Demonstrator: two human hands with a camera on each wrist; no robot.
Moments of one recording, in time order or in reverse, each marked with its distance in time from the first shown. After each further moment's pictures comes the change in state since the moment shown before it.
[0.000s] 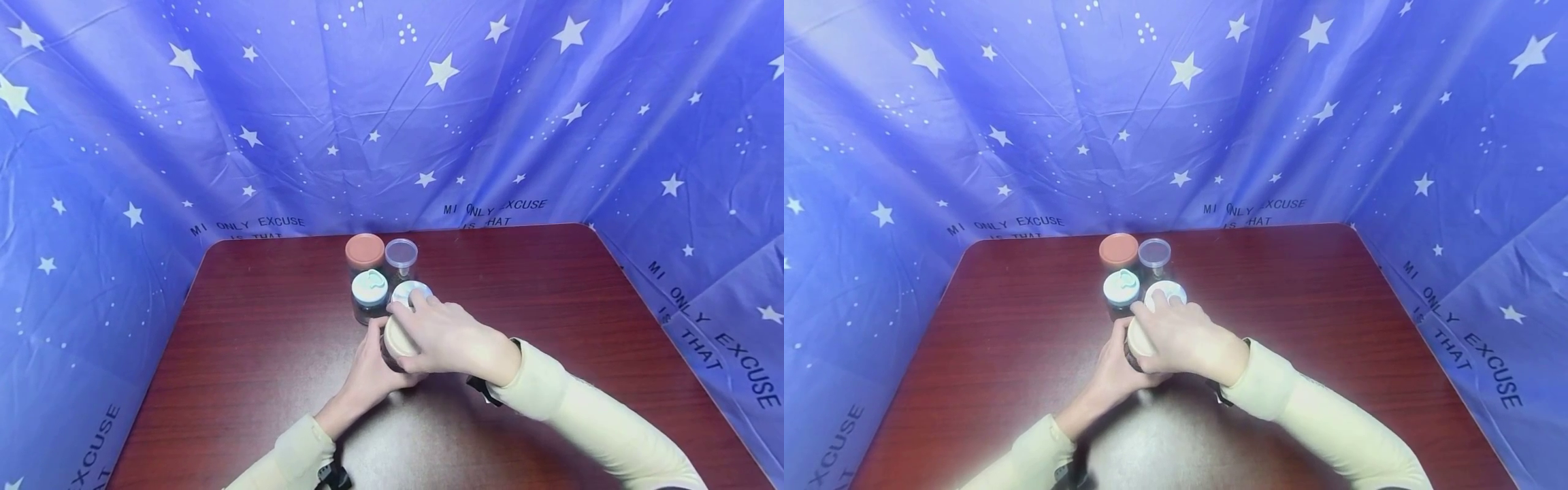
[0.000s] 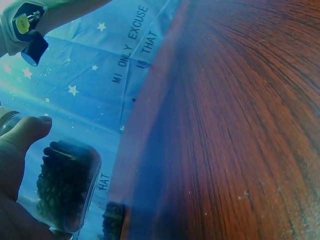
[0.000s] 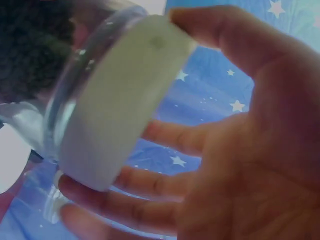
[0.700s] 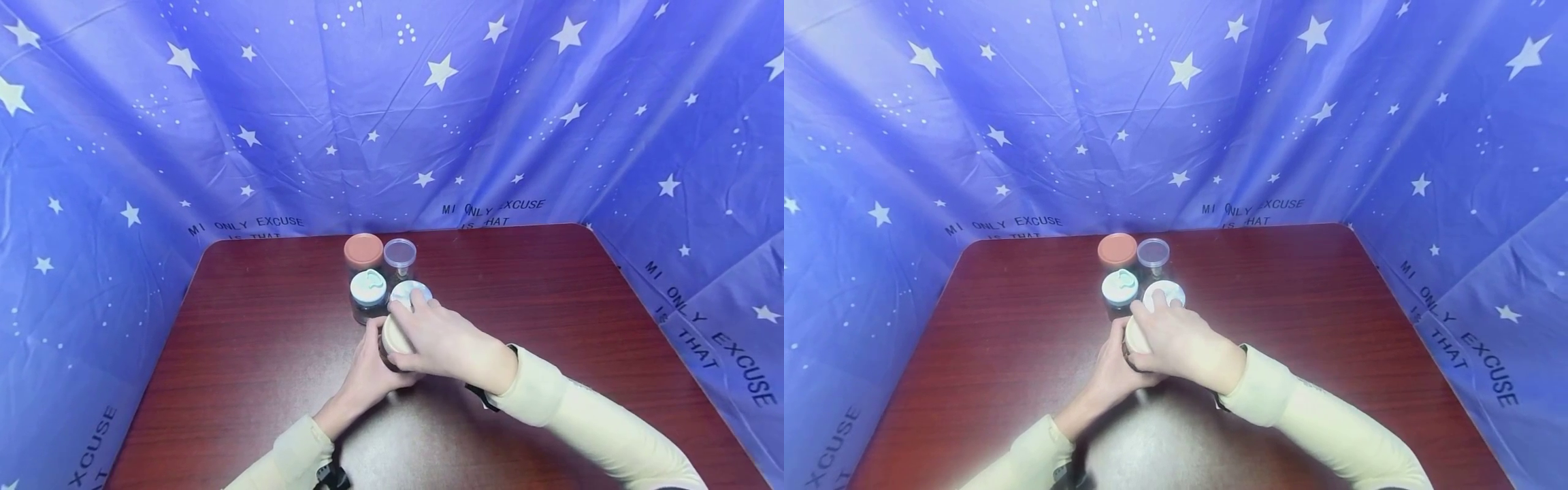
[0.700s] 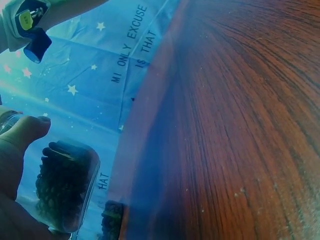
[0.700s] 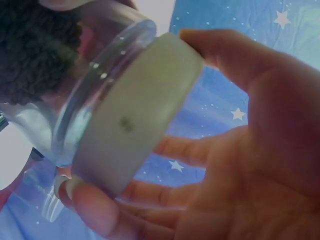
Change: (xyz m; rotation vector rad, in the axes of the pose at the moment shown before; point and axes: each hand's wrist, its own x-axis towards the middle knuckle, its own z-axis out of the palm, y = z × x) left_hand -0.001 -0.002 0.001 -0.014 0.010 0.034; right_hand -0.004 -0.004 0.007 0.041 0.106 0.005
